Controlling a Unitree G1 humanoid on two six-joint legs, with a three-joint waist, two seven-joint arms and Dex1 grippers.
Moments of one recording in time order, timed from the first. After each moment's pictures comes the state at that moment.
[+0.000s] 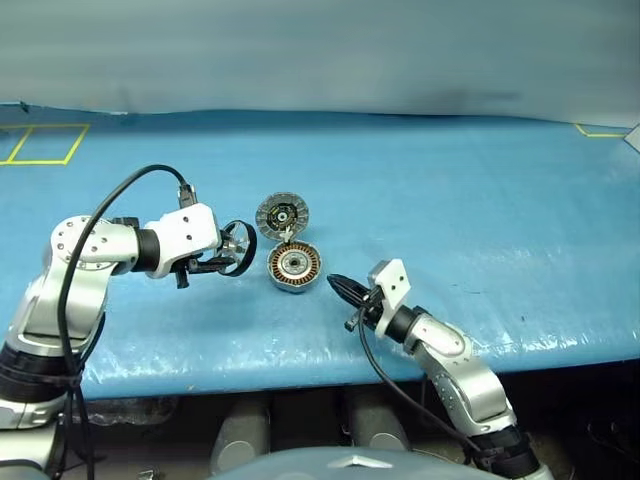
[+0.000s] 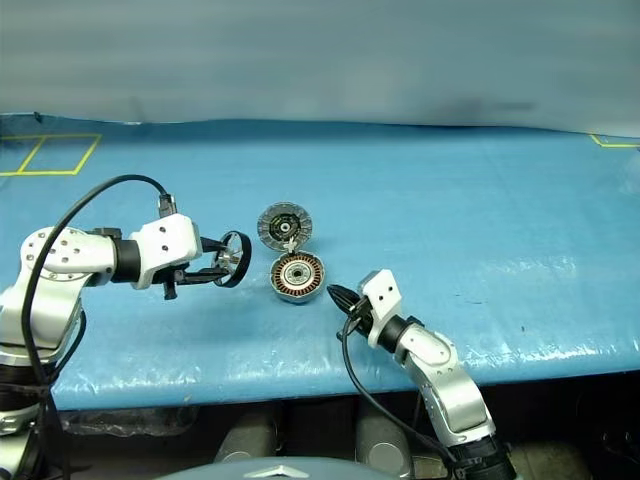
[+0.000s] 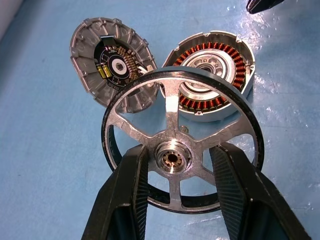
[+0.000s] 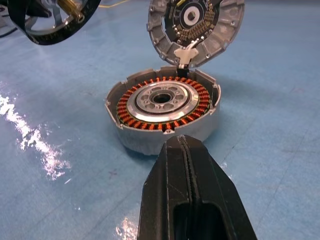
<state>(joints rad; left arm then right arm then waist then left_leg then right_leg) -0.32 0.81 0.01 -0.40 -0.01 0.58 -1.15 0.07 -0.28 0.22 -0.24 0.24 0.24 0.55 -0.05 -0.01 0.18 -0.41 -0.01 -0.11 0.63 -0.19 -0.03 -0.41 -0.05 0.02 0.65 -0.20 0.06</state>
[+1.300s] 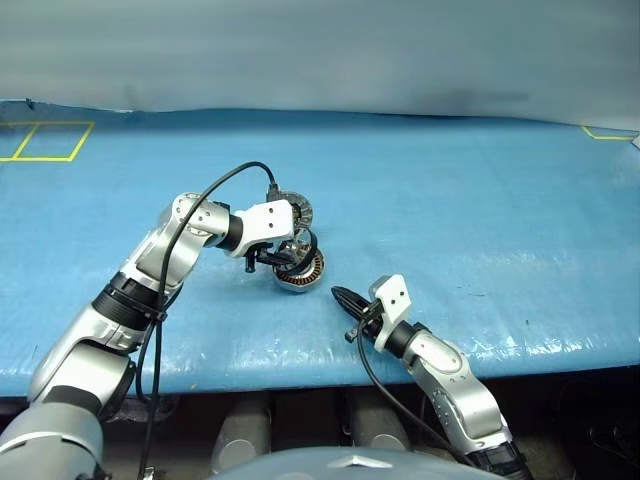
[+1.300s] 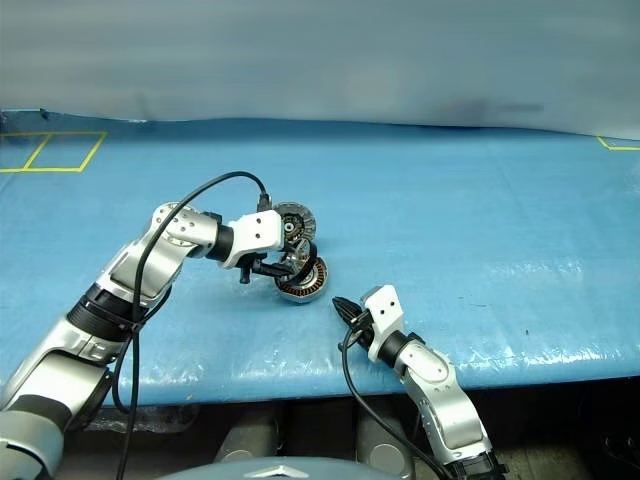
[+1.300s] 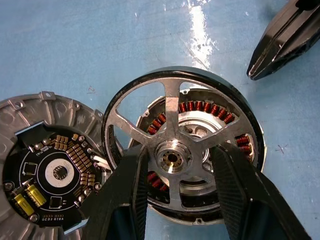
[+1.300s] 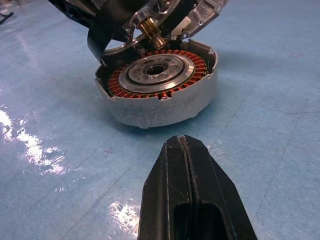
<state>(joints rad) -0.71 0.64 -0.44 0.04 0.03 0.42 -1.17 0.12 -0.23 0.22 -0.21 0.22 0.21 0.51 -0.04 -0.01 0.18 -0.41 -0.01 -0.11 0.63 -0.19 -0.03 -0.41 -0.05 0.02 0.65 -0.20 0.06</state>
